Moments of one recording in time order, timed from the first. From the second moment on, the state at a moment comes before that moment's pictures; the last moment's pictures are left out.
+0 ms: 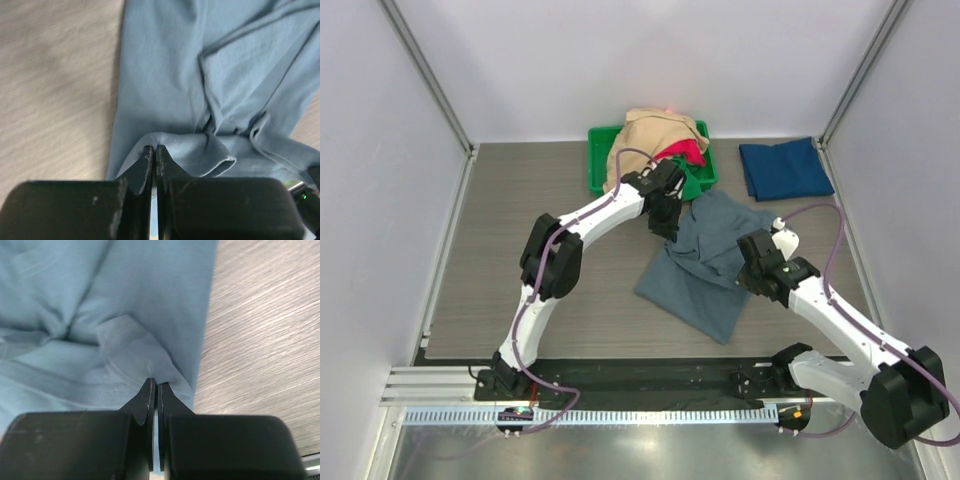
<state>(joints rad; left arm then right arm) -0.72 2.23 1.94 -0.79 0.17 -0.49 0.45 1.01 0.68 -0.70 0.37 0.91</state>
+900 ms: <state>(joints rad) -0.67 1.84 1.53 -0.84 0.10 -0.50 0.15 1.01 0.78 -0.62 0.11 0.82</state>
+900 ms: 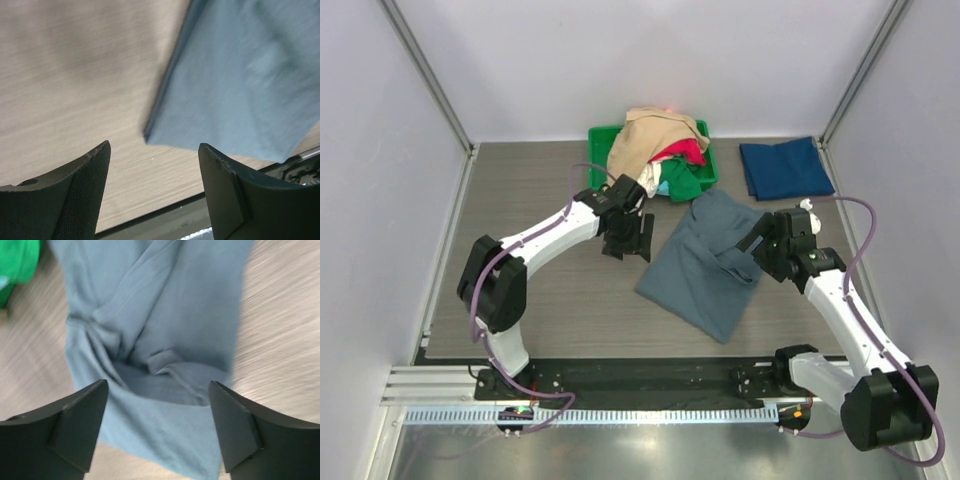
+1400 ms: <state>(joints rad) -0.67 1.77 1.19 -0.57 0.13 -0.60 0.47 1.25 0.74 -0.51 0.10 0.84</state>
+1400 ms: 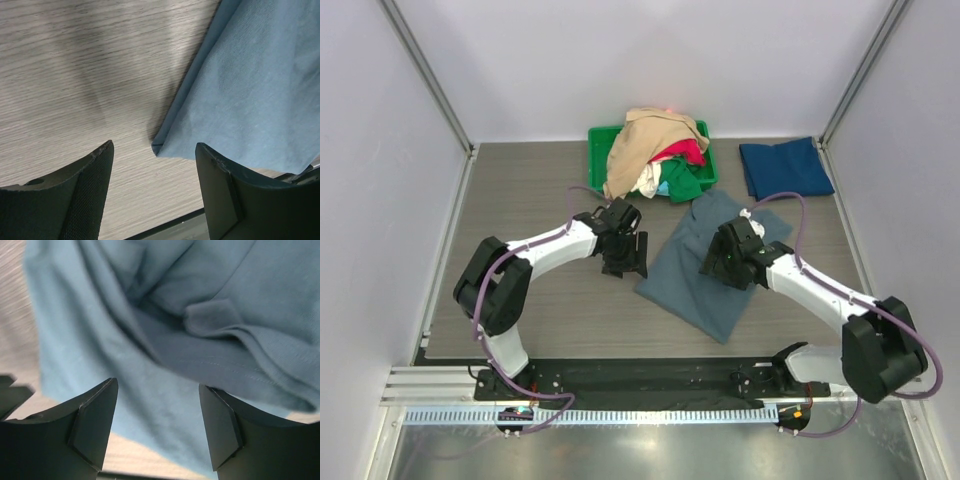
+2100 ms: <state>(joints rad) -0.70 1.72 0.99 -0.32 0.22 -0.69 0.12 1.22 0.79 -0.52 0.13 0.70</state>
